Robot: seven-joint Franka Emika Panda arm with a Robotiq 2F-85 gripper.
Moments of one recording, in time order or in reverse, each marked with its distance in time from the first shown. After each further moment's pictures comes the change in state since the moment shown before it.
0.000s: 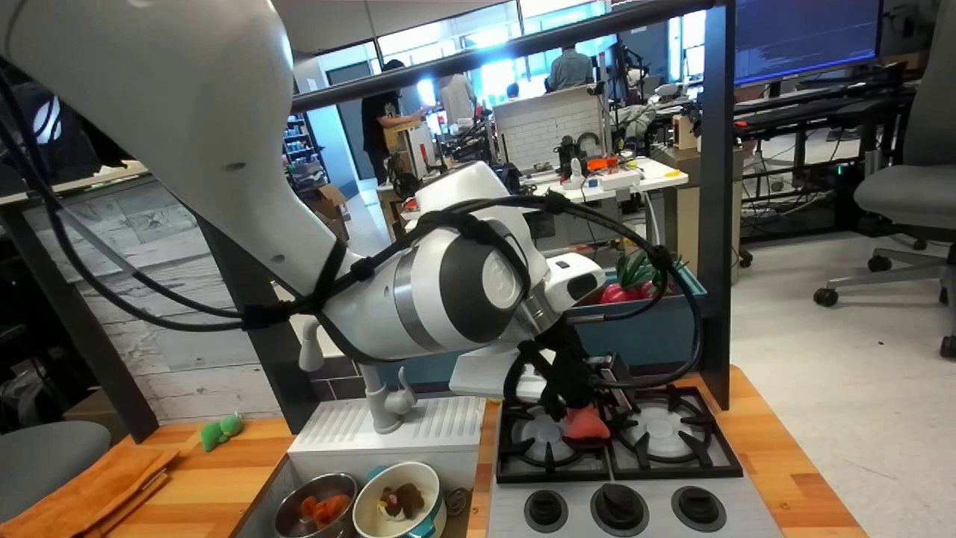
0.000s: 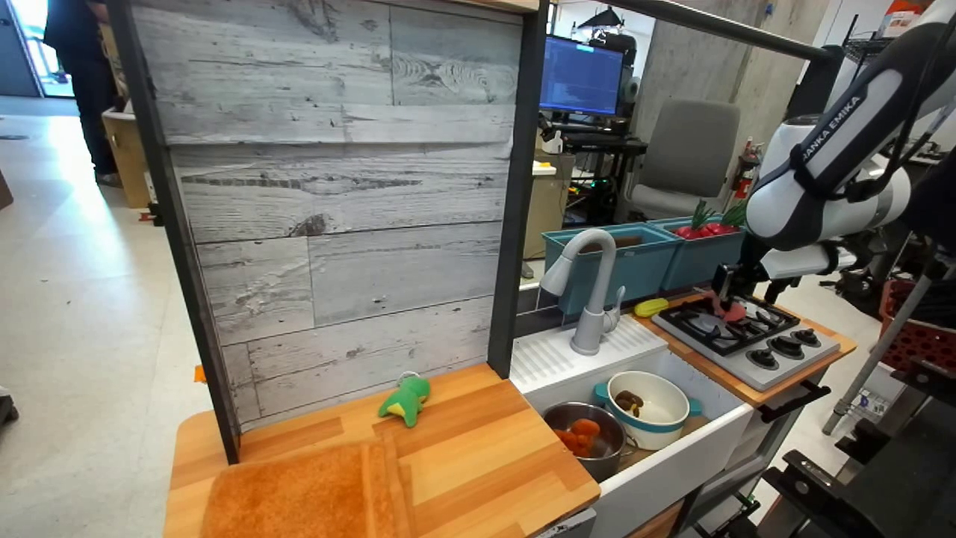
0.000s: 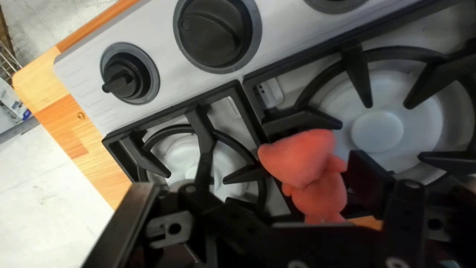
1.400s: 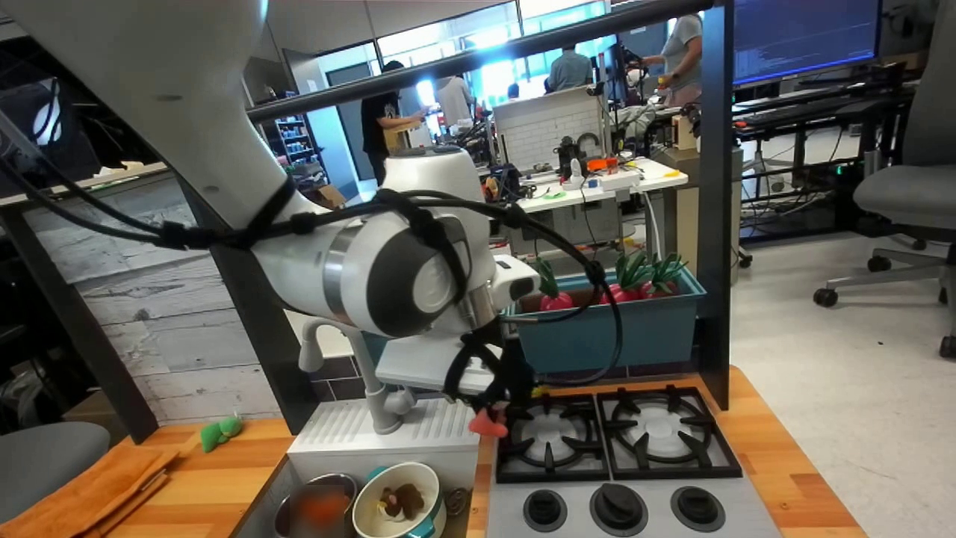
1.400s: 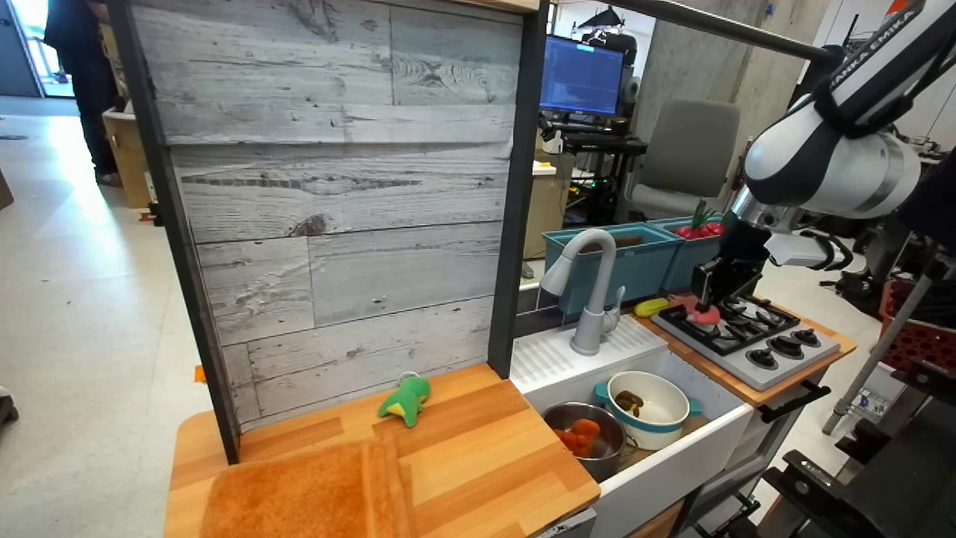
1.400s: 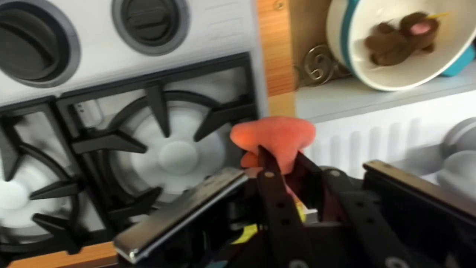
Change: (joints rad) arm -0.274 -0.166 0.420 -0.186 0.023 -0.019 -0.382
